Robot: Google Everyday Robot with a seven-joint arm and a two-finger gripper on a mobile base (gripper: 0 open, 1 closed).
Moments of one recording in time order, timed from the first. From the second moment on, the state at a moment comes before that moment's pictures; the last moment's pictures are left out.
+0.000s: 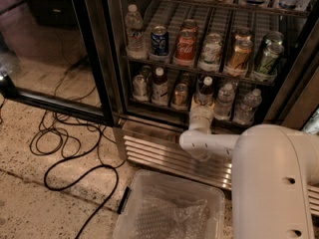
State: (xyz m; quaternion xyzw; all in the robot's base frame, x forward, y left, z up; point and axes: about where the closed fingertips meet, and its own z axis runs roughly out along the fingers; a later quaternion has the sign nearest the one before) arm 0.832 -0.216 0.610 0.11 0.69 -0.08 0.71
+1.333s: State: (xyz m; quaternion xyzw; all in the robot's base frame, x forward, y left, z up) arm 0.821 -0.215 0.620 0.13 0.68 -0.07 0.72
